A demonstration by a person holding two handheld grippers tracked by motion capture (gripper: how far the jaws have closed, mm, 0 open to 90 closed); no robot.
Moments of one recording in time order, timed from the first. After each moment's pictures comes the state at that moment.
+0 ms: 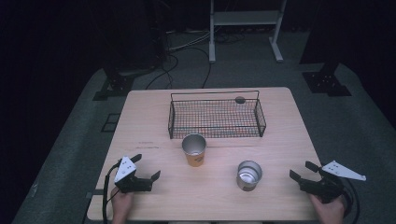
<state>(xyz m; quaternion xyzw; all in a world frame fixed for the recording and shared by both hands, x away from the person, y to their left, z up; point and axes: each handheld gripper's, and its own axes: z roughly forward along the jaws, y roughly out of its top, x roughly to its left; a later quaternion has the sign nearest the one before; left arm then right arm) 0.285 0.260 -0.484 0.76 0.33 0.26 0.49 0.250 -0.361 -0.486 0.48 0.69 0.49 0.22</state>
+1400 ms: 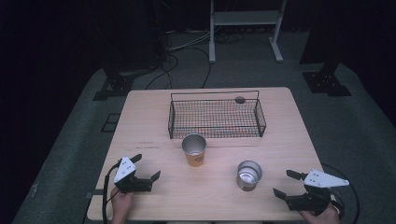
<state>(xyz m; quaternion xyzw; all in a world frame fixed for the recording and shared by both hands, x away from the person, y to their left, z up) 0.285 0.260 -0.484 0.76 0.33 0.26 0.50 0.221 -0.305 -0.457 0.35 0.79 0.48 0.17</state>
